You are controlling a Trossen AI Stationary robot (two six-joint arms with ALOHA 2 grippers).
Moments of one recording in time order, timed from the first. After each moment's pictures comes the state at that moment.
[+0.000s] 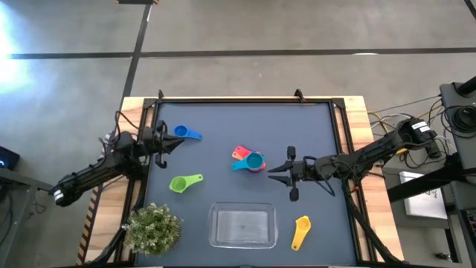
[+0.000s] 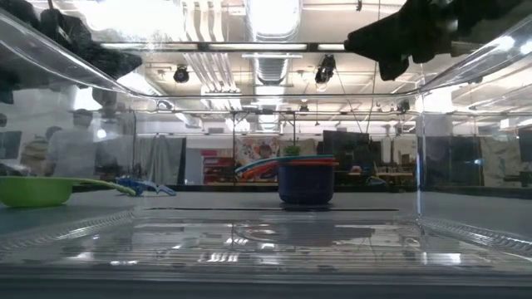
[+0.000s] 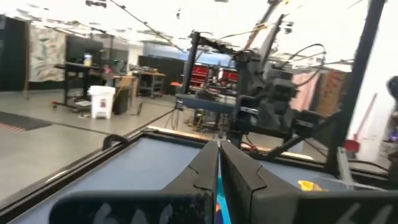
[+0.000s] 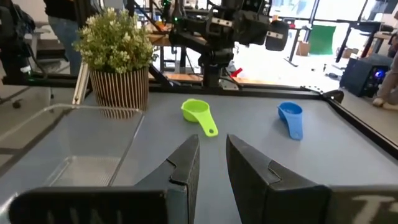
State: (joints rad) left arm 0.51 0.05 0.02 0.22 0.33 -0.22; right arm 0.30 1.20 0.39 0.72 0.28 -0.02
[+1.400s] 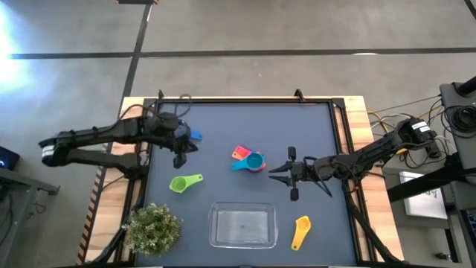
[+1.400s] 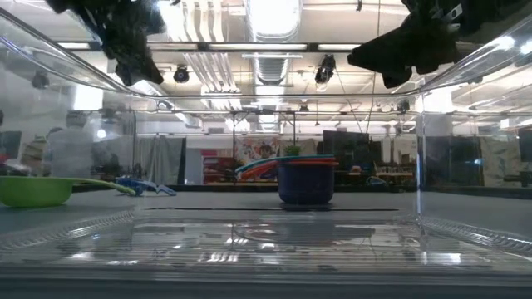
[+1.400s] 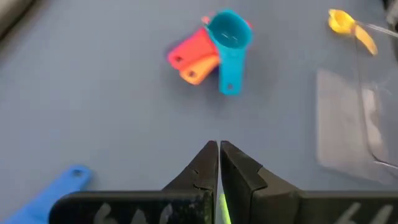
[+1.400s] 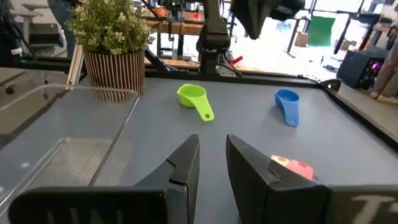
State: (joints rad) left arm 0.23 0.95 0.83 -0.68 0.15 -0.12; right arm 0.29 1.20 0.37 0.69 0.29 -0.03
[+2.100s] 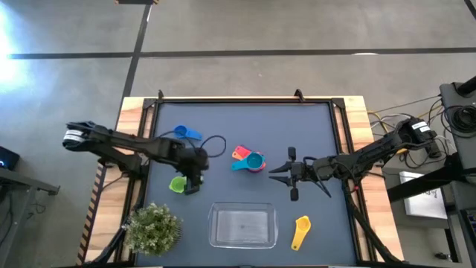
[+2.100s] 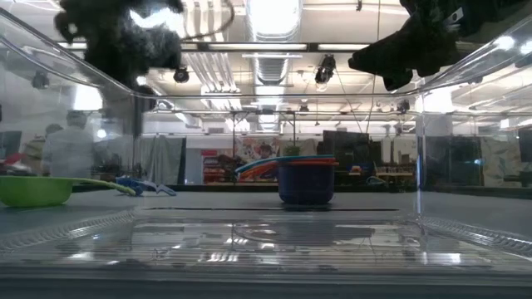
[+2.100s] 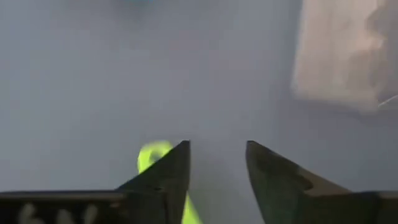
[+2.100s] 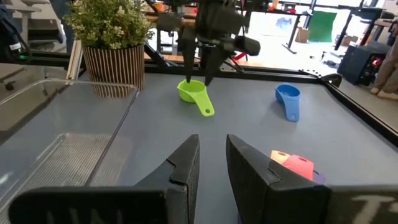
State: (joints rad) left arm -0.08 1.32 0.86 -0.71 0.13 -0.32; right arm 0.29 1.20 0.37 0.67 0.29 -0.02
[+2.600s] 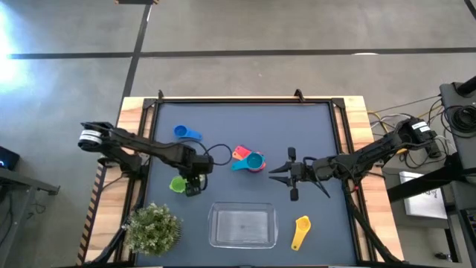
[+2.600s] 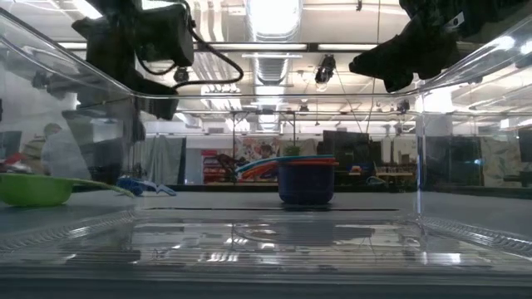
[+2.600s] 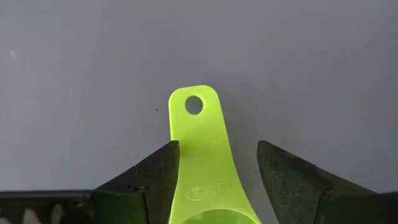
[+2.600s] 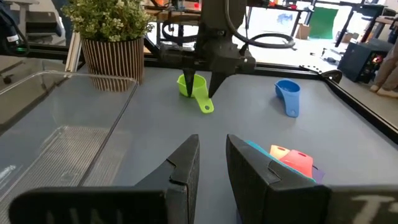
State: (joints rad) left arm -0.08 1.52 0.85 -0.79 0.09 -0.33; right arm 0.29 1.20 0.37 0.65 0.29 -0.03
